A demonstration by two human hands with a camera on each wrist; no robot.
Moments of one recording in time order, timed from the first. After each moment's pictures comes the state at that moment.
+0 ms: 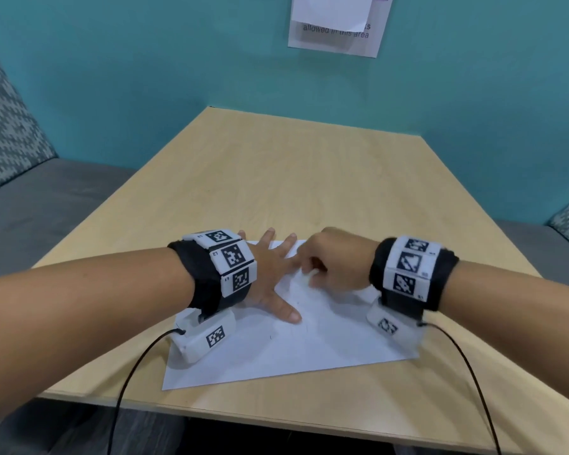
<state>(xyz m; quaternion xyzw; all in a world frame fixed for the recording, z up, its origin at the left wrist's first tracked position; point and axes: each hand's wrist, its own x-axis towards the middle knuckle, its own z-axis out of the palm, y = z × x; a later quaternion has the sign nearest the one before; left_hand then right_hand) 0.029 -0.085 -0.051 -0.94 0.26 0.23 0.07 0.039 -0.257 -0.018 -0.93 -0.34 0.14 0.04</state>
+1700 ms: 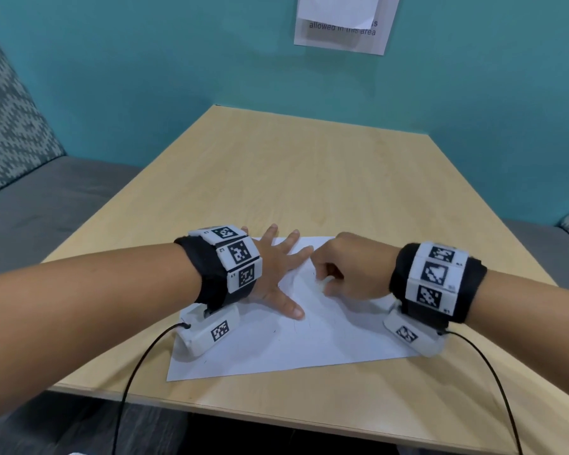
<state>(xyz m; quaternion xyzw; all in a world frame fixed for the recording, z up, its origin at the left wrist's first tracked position) 0.036 -0.083 -0.056 -0.94 0.24 0.23 0.09 0.035 -0.274 -0.023 -0.93 -0.35 0.14 0.04</state>
